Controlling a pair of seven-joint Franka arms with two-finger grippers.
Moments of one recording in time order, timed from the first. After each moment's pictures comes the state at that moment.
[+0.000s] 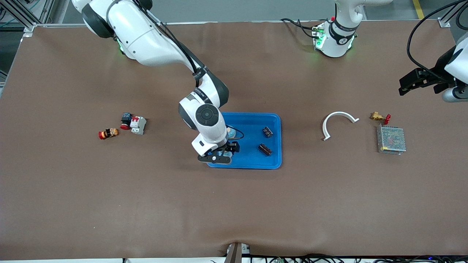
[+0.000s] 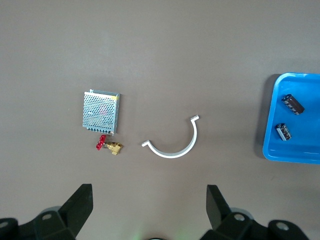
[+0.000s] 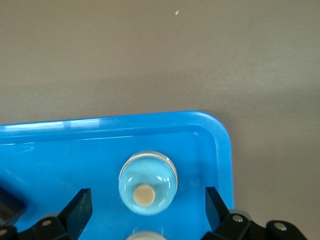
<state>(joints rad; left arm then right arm) -0.07 0.01 -0.01 -1.51 0.04 1.48 -0.09 0.57 0.81 0.13 -1.33 -0.11 2.21 0.82</state>
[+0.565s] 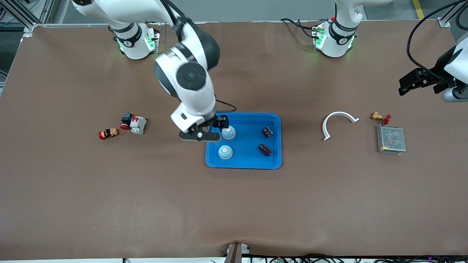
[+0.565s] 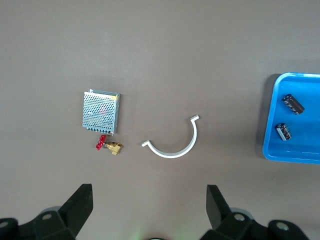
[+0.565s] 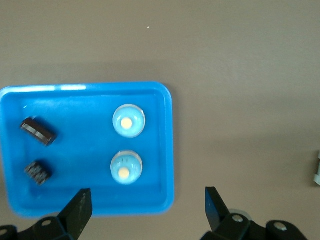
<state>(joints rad) -0.07 0.01 -0.01 -1.51 0.04 1.48 -0.09 0.54 0.47 0.13 -1.38 -0.04 1.84 0.72</state>
